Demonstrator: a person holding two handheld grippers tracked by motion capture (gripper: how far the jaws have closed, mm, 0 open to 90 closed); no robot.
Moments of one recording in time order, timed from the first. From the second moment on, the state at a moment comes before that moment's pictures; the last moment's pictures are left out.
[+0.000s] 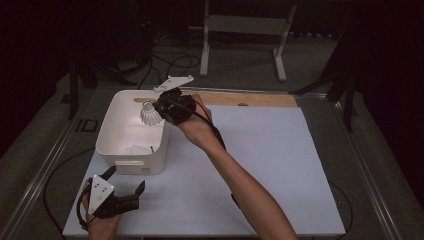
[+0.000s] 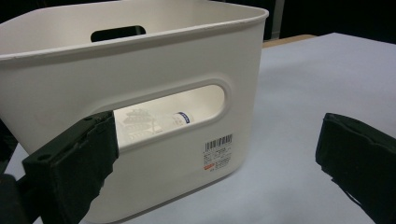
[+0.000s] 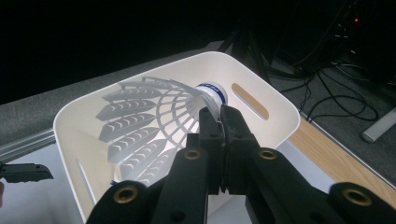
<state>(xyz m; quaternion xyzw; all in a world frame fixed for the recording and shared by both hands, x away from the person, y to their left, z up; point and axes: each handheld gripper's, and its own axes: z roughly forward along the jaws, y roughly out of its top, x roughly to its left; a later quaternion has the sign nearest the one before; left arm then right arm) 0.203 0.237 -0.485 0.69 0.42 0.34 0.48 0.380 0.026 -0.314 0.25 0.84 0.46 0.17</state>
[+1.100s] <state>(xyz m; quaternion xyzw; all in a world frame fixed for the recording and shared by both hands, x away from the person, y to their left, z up) 0.204 0.236 -0.485 0.69 0.42 0.34 0.49 0.380 0.026 -0.312 0.26 0.82 0.48 0.16</state>
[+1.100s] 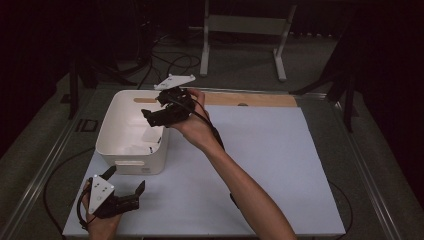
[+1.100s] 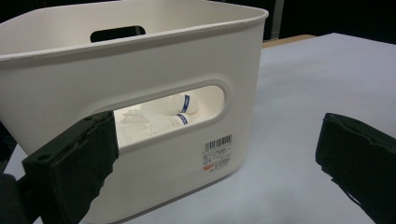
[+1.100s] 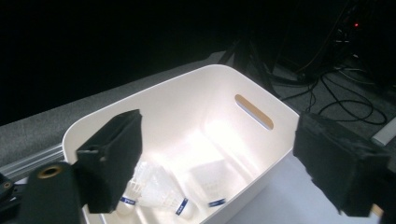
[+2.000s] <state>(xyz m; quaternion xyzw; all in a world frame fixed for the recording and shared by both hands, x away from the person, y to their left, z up) 0.206 0.235 -0.486 0.69 0.42 0.34 0.49 0.378 0.006 -0.326 0.27 0.82 0.48 0.15</state>
